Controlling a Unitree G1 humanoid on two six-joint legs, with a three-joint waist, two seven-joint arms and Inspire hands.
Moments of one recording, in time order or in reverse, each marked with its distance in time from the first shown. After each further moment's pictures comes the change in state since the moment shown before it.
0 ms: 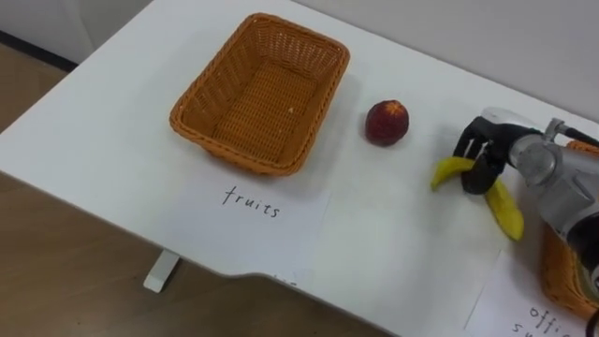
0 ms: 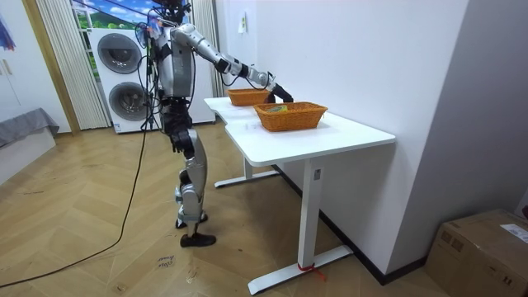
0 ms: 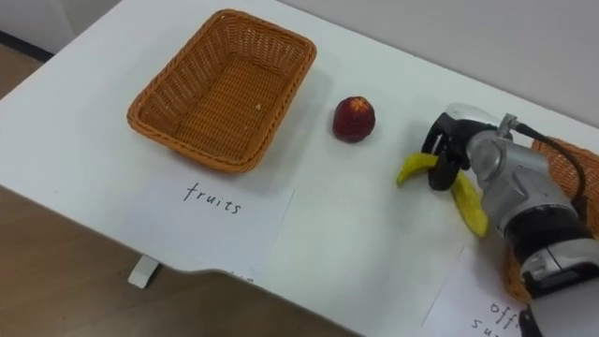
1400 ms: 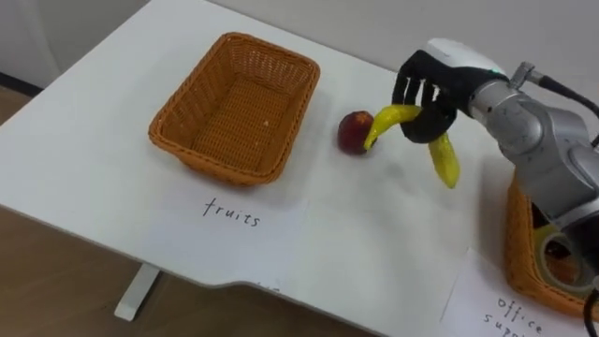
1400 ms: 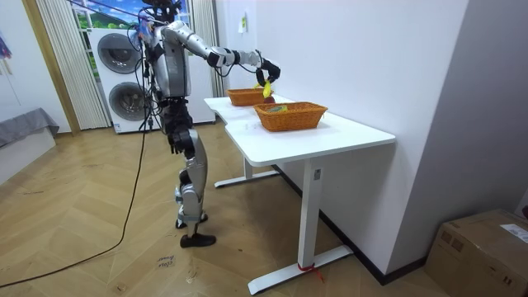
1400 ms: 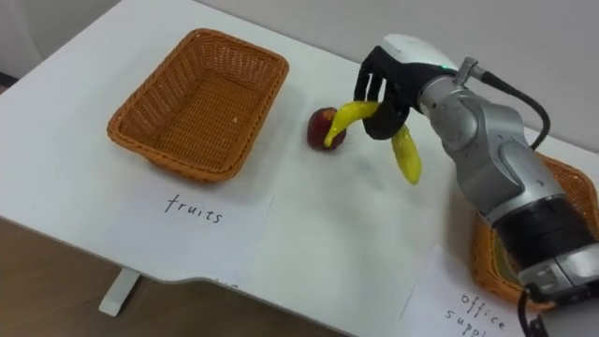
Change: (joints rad) left arm 0.117 0.009 0.069 -0.013 0.001 -0.020 0.065; right arm 0.043 -0.042 -0.044 -0.561 0.097 -0.010 0.019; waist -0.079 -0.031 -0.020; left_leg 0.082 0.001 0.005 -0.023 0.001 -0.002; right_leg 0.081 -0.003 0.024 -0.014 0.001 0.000
